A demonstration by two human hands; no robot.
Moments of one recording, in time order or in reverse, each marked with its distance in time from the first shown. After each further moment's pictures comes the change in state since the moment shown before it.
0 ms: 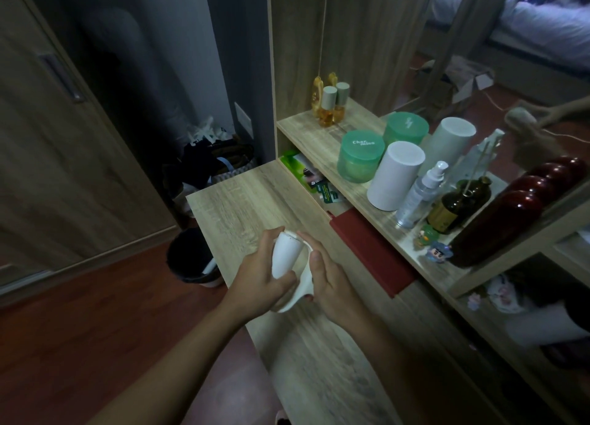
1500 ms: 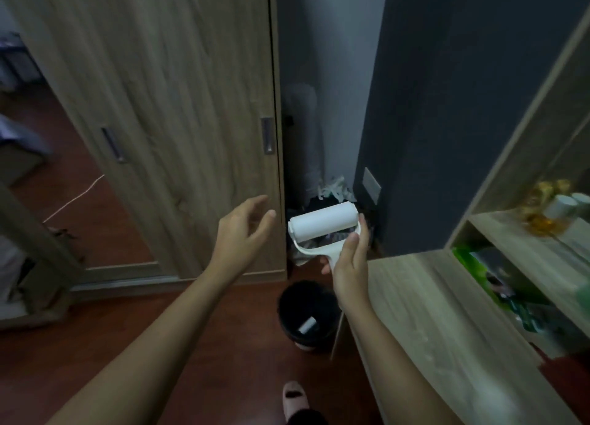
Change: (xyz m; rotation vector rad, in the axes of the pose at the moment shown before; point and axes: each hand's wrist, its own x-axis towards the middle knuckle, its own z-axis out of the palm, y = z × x) left_hand 0.007 -0.147 -0.351 0.180 0.733 -0.021; right_hand 0.196 -0.122 0.287 0.159 0.219 -0.139
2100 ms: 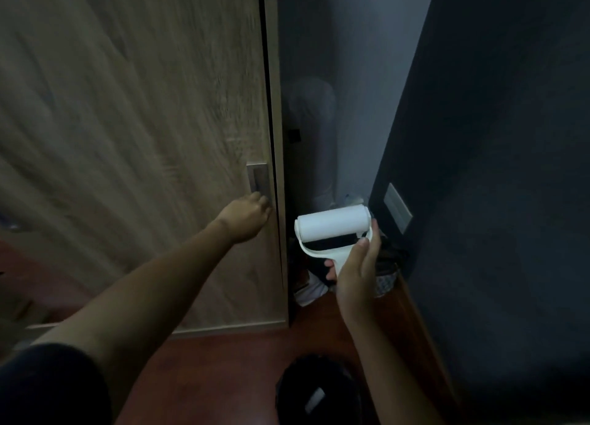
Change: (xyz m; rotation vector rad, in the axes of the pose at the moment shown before) left_hand 0.433 -0.248 0.165 1.089 -0.615 0.610; right_hand 0.380 0.064 0.155 0.047 0.118 0.058
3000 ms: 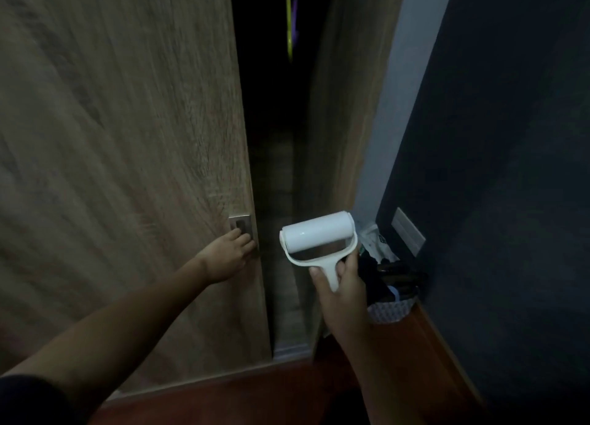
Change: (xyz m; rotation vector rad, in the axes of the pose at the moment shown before) left_hand -0.087 -0.156 0.068 0.338 0.147 0.338; right_hand -0.046 -0.027 0.158 -0.322 -0.104 -0.143
